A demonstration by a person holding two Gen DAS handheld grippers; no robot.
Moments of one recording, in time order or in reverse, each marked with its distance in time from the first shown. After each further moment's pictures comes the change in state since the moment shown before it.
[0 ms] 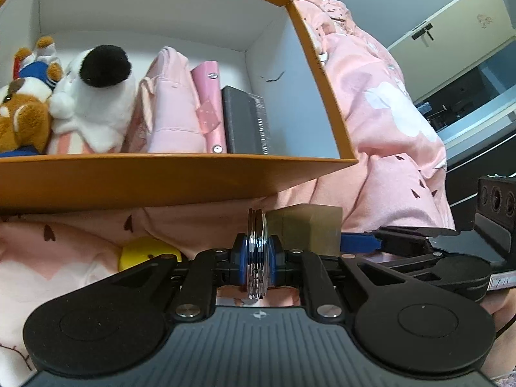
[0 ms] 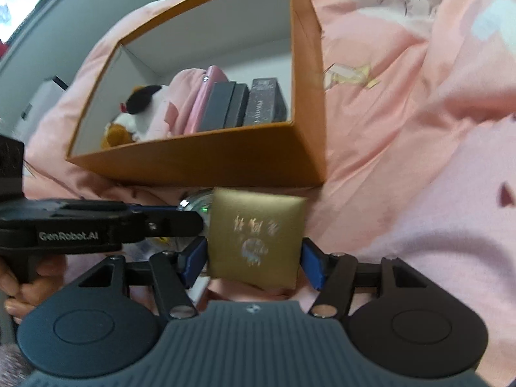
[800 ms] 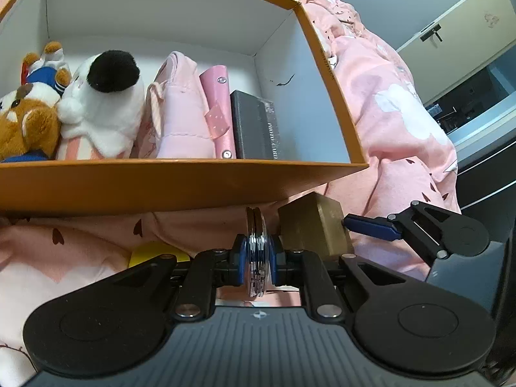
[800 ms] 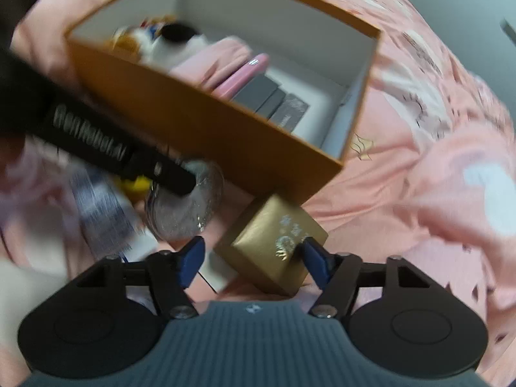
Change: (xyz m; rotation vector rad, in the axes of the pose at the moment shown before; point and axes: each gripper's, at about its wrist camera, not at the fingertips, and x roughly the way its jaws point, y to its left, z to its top) left arm 0.004 -0.002 0.001 -0.003 -0.016 0.060; right arm 0.023 0.068 -0.017 -0.558 0.008 -0.381
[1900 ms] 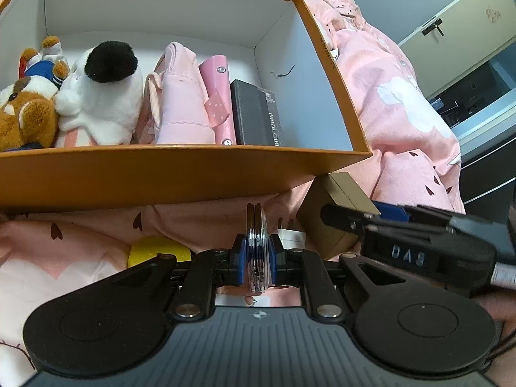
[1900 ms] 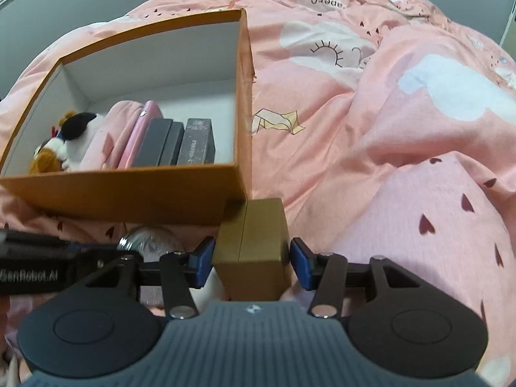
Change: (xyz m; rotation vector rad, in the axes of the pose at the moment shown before) left arm -0.001 0.002 -0.003 0.010 0.019 0.008; right arm -0.003 -0.064 -0.009 0.582 -0.049 0.007
